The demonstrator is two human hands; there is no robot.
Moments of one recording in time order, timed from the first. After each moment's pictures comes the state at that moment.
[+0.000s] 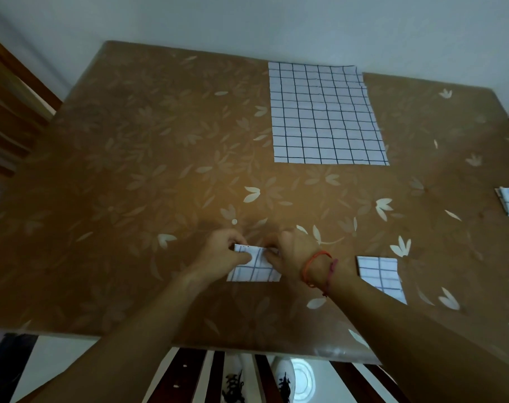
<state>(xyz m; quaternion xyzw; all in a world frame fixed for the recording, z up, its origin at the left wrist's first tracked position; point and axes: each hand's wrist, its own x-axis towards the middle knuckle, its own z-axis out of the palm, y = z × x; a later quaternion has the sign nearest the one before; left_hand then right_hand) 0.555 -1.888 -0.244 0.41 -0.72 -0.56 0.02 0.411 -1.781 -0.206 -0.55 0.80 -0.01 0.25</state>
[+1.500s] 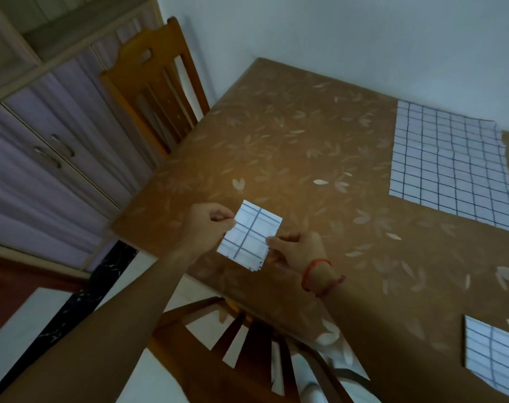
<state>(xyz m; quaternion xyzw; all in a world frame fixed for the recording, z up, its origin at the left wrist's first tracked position) 0.771 -1.982 -0.187 0.56 -0.66 -0.44 0.23 0.596 -1.890 -0.193 -0.22 0.72 -0.40 0.52</state>
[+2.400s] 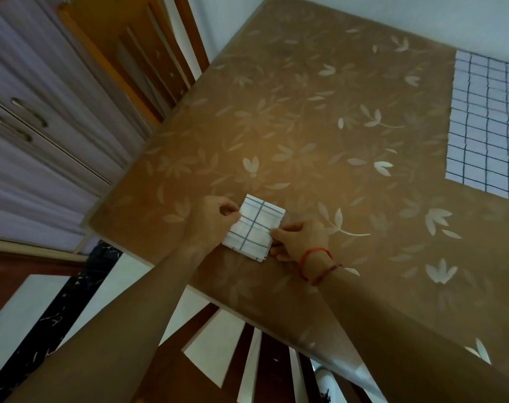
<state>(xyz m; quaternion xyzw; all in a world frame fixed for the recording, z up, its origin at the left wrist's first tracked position) 0.773 -2.047 -0.297 0.57 -0.72 -0.37 0.17 0.611 -1.964 -0.297 -0.14 0.76 -0.33 0.53</state>
